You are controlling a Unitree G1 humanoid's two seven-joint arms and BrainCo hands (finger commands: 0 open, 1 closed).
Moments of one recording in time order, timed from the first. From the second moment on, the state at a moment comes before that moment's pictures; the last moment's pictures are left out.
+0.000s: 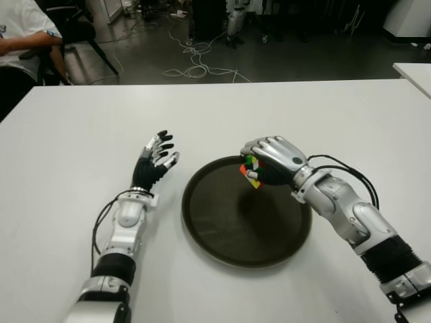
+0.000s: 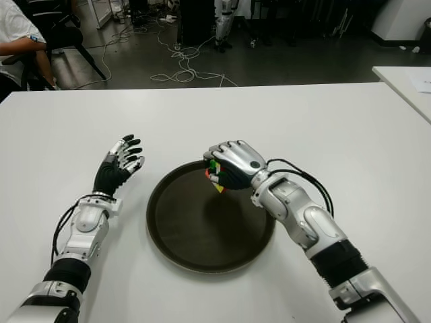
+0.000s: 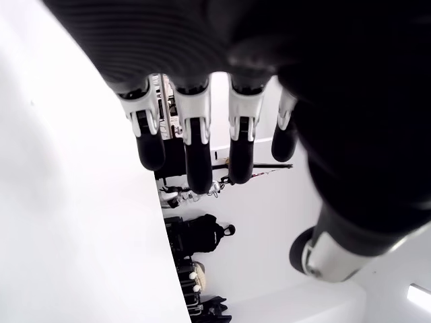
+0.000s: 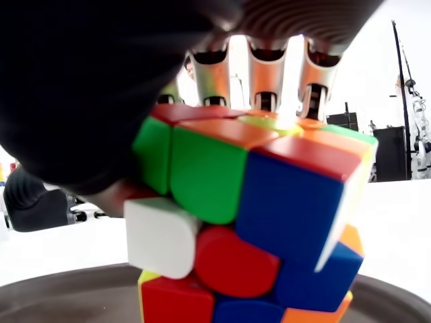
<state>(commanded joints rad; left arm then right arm) -0.38 0.07 0.06 0.80 0.04 -0.51 -0.04 -0.40 -0.41 0.44 0.16 -0.82 -0.23 0.05</state>
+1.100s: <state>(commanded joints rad) -0.38 0.07 0.06 0.80 0.03 -0.52 -0.05 -0.39 -0.38 0.42 0.21 -0.79 -0.26 -0.01</state>
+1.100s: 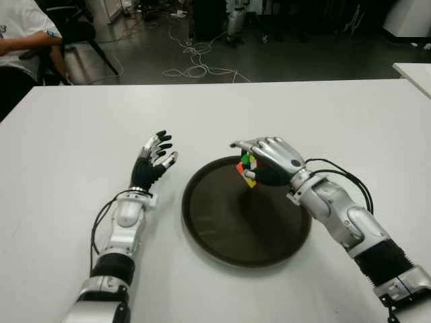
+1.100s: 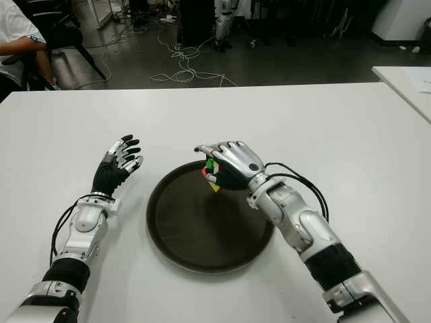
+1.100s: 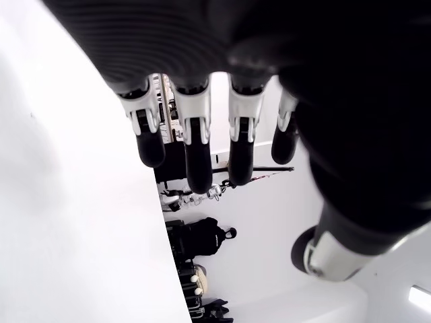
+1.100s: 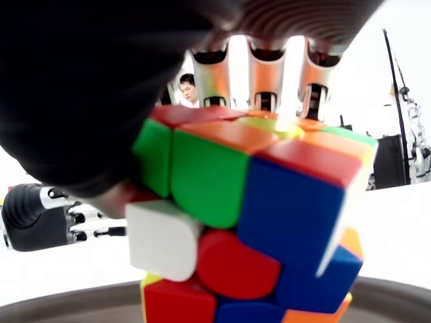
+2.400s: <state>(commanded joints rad) -0.39 0.08 0.06 0.84 0.04 -0.55 -0.04 -0.41 -0.37 0.43 0.29 -0.86 -0.27 -0.15</state>
